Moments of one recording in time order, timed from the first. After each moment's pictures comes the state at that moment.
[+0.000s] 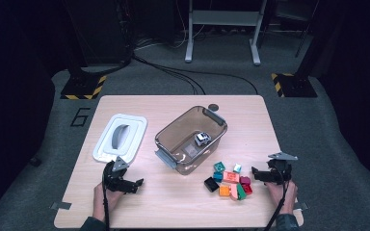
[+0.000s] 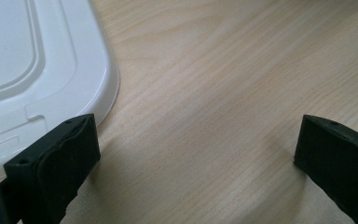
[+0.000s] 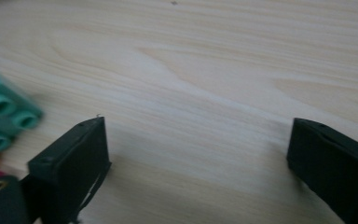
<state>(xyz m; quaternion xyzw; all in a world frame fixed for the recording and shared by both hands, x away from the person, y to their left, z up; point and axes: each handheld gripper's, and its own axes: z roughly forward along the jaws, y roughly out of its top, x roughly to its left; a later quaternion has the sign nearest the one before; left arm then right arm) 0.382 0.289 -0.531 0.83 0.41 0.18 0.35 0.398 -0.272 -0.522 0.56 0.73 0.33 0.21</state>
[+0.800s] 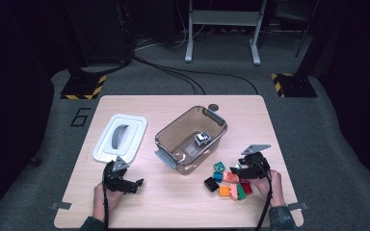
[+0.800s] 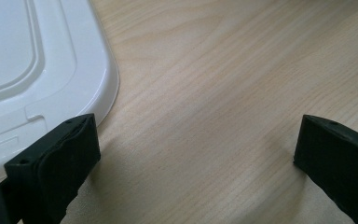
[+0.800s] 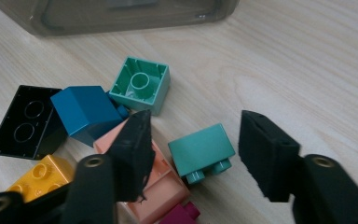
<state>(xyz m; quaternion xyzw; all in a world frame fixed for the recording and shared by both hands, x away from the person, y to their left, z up) 0.382 0.289 -0.531 0.83 0.40 0.18 0.35 0.410 -0.198 -0.483 0.40 0.85 0.32 0.12</state>
